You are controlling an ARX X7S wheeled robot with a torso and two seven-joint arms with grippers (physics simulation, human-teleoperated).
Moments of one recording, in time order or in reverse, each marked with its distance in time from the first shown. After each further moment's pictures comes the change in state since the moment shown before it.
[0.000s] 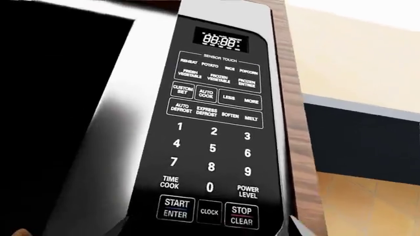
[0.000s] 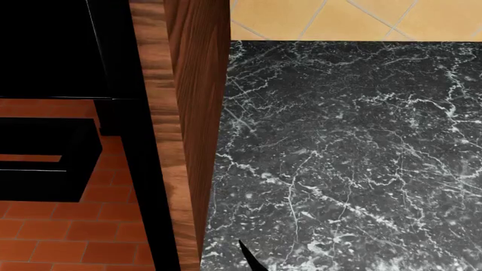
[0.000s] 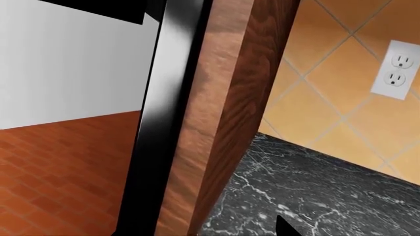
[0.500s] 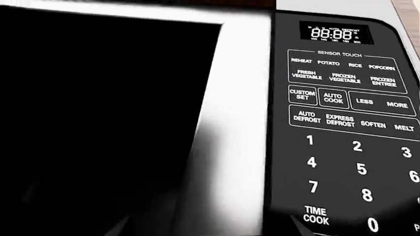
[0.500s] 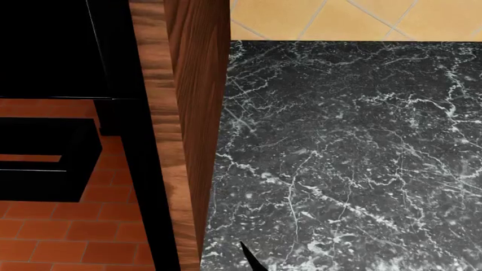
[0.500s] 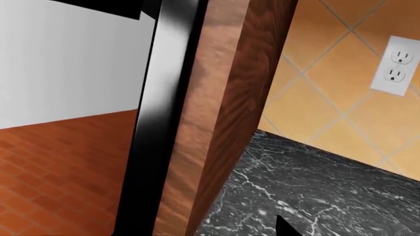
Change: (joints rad) left arm -0.001 -0.083 -0.021 -0.236 0.168 0.090 0.128; right arm 0.001 0.005 -0.003 0.005 0.013 0.000 0.010
